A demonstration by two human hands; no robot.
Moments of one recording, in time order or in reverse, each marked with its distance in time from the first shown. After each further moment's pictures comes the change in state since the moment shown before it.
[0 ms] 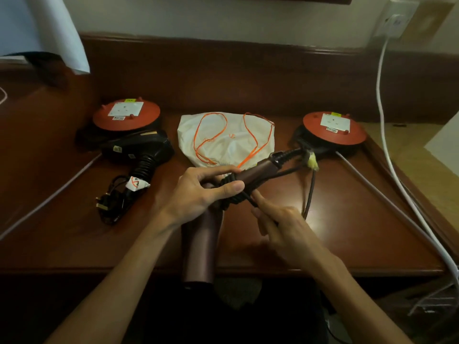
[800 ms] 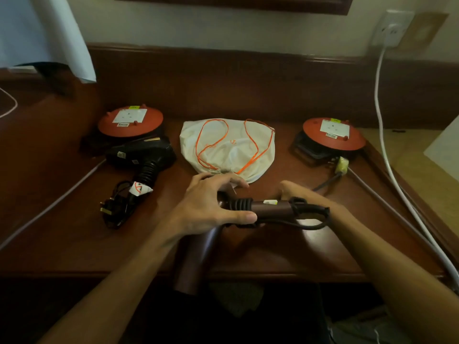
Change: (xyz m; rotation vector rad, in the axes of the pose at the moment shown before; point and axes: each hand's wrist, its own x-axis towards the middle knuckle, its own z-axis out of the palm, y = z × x) left_hand -0.006 0.011 0.003 0.504 -0.144 0.098; right_hand 0.070 0.066 -0.037 -0.098 -0.585 0.350
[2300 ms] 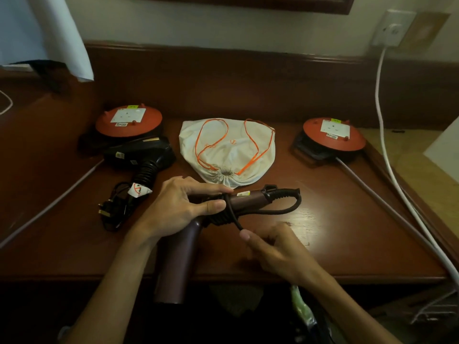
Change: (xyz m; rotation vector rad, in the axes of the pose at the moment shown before) left_hand -0.017 -0.019 -0.024 -0.223 0.123 -0.016; right_hand -0.067 -0.062 0.084 0.602 0.273 -0.189
